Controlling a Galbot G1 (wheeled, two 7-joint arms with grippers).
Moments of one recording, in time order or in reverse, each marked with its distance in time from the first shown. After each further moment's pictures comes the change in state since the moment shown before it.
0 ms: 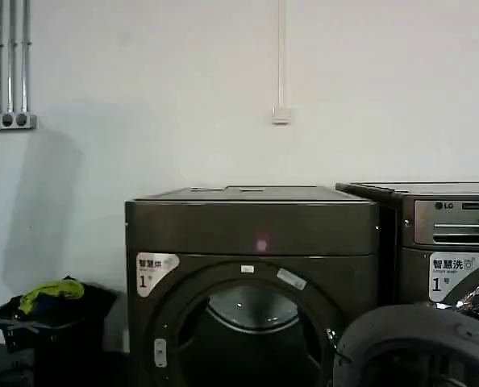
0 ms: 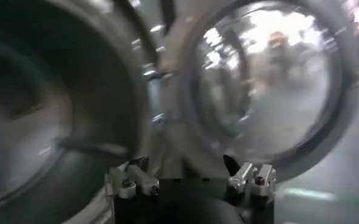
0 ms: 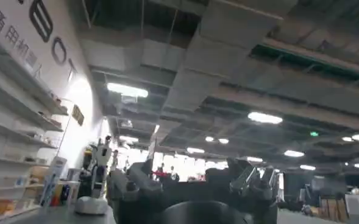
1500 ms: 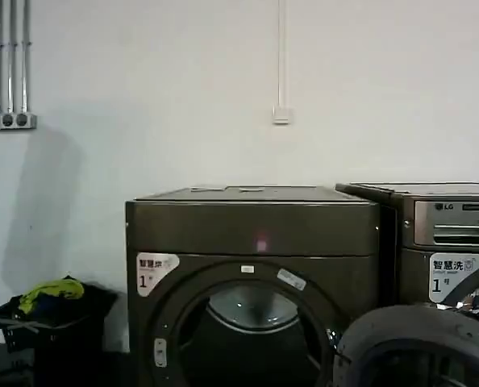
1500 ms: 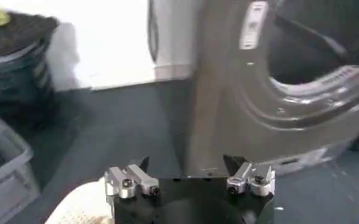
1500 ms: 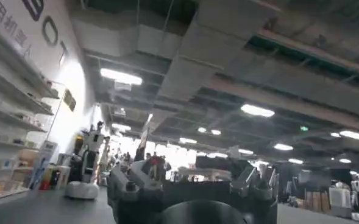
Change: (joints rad) left arm 0.415 0.352 -0.786 0.215 -0.403 0.624 -0.082; right arm 0.029 -0.006 -0.015 -0.091 -0.040 0.028 -0.012
